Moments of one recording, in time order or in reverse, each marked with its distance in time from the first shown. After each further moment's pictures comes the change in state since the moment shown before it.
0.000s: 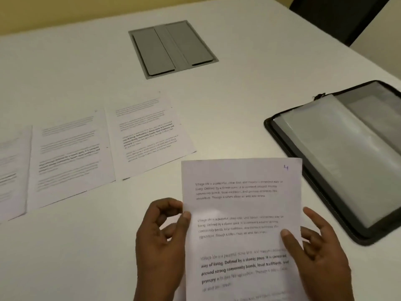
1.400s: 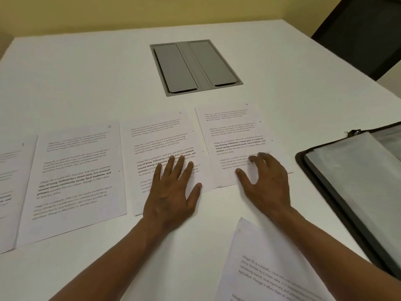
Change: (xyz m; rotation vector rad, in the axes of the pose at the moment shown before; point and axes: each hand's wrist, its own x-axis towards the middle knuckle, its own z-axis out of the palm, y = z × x) left_hand 0.229 -0.052 0.005 1.192 -0.161 0.693; right_hand 0.211 -0.030 0.193 -0.793 -0.021 -0.742
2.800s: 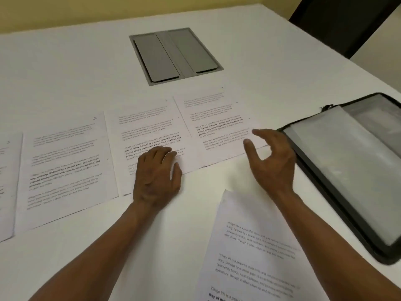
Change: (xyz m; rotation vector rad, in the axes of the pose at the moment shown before) left_hand -0.004 0.001 -0.007 -0.069 0.343 0.117; right_hand -0.029 -0.014 -0.070 0.441 0.340 0.028
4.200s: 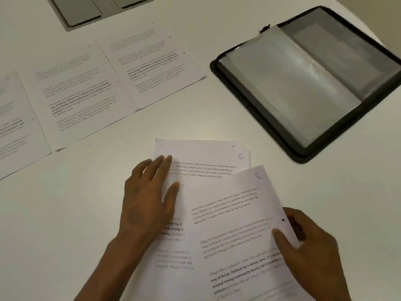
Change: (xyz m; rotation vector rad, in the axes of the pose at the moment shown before) left_hand -0.137 0.161 -0.067 -0.173 -0.548 -0.122; right_hand -0.255 0.002 -0.254 -0.156 -0.329 0.784
